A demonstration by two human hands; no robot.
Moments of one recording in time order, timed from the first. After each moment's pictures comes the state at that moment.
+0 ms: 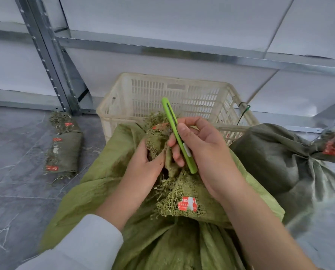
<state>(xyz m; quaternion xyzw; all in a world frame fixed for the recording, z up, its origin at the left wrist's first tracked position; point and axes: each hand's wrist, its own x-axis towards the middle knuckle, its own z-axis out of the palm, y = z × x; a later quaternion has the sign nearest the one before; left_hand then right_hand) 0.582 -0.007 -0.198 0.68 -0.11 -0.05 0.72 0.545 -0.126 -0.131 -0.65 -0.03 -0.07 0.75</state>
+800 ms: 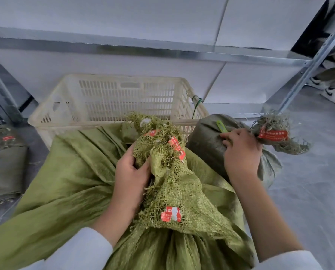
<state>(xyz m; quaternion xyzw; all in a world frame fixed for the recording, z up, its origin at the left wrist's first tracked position) 0.564 -0.113 -0.211 0.67 -0.17 0.02 0.73 0.531 -0.354 -0.209 -0.90 0.29 -0.30 0.11</state>
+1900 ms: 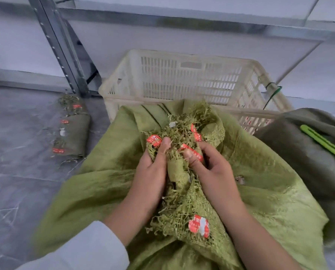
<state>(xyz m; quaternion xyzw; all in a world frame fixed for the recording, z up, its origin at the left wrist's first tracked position) 0.587 -0.028 -0.244 0.70 0.03 -0.04 0.72 0.556 -0.150 -0.236 -0.77 0.04 -0.10 0.63</state>
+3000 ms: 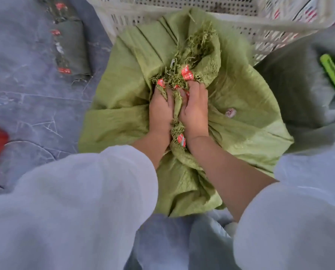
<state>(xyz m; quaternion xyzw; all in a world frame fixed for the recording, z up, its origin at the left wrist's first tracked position) 0.600 -0.044 -0.257 0.85 0.12 -0.06 0.52 0.572 -0.113 -0.258 -0.90 0.12 -0.11 0.40</state>
